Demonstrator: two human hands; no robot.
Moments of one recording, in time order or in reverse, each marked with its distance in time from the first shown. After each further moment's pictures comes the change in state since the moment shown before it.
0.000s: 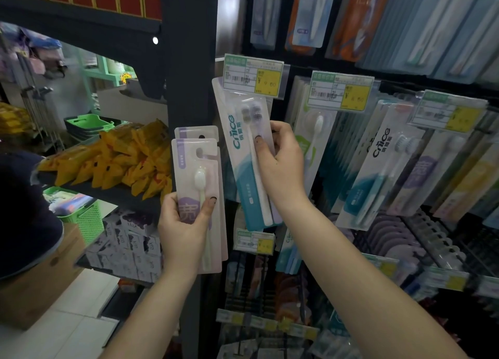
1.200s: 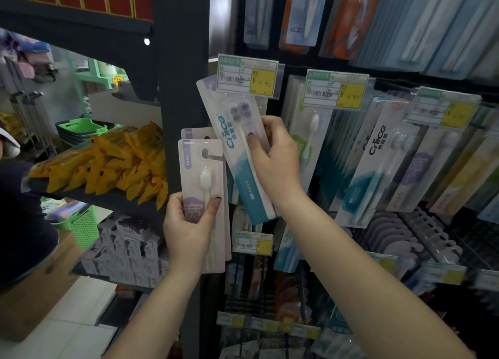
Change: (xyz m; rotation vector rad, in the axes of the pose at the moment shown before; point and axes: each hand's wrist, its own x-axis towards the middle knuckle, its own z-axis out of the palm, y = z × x) left_hand 0.004 -0.004 0.009 -0.012 -0.050 -0.009; right_hand 0.008 -0.001 0.002 -0.174 -0.015 -0.094
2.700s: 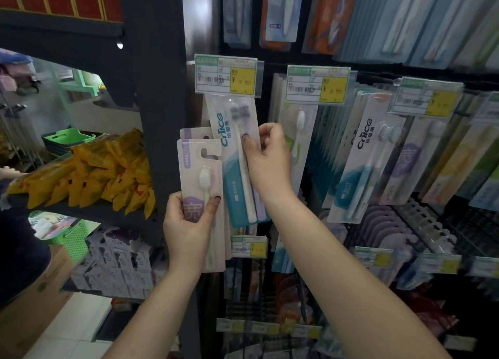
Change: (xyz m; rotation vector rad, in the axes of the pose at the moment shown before) left_hand 0.005 -0.005 0.018 0.017 -0.040 0.023; right_hand 0.001 0.013 0.001 0.170 0.117 0.247
